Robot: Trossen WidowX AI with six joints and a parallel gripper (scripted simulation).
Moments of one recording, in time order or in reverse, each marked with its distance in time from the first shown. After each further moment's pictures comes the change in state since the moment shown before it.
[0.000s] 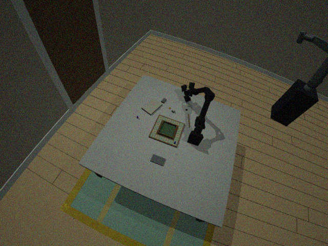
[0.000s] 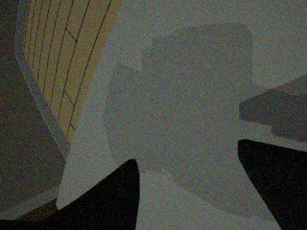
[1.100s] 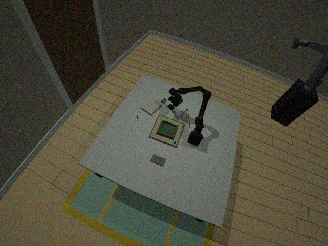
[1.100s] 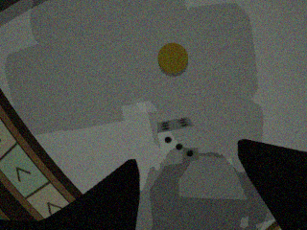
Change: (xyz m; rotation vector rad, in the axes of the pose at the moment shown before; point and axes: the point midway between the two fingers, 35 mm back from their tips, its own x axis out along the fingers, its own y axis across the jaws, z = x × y) arm -0.114 -0.093 -0.207 -1.817 0.693 -0.351
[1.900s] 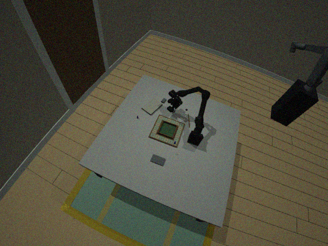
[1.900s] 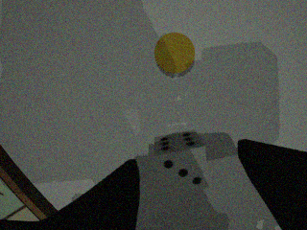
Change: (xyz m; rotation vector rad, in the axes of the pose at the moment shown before) arm 0.034 -0.002 -0.001 -0.001 0.005 -0.011
